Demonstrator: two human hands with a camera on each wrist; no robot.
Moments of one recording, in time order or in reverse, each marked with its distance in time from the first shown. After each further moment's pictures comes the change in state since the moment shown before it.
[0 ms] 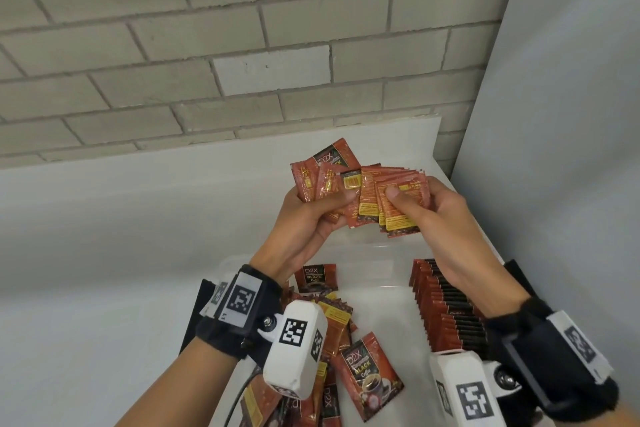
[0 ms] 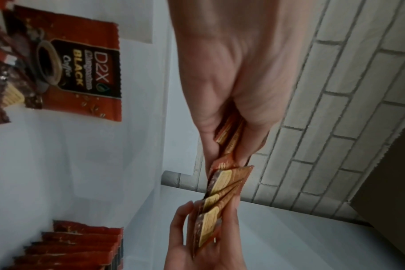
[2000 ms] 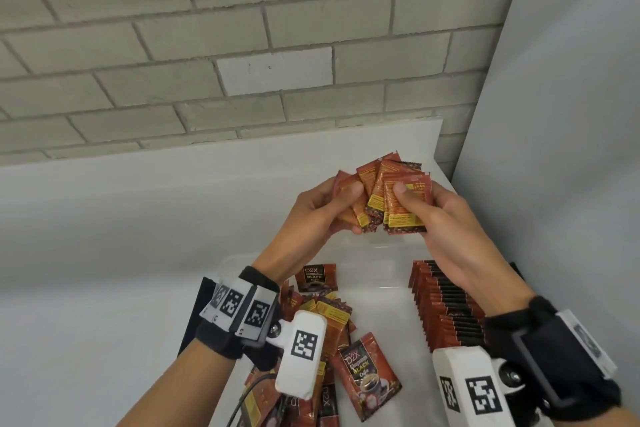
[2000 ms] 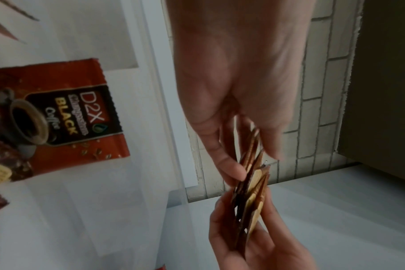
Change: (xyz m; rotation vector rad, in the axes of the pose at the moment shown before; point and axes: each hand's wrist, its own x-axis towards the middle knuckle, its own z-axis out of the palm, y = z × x) left_hand -0.007 0.000 0.005 0.293 -0.112 0.049; right_hand -0.001 -0.008 -0.003 0.075 -0.064 0.087
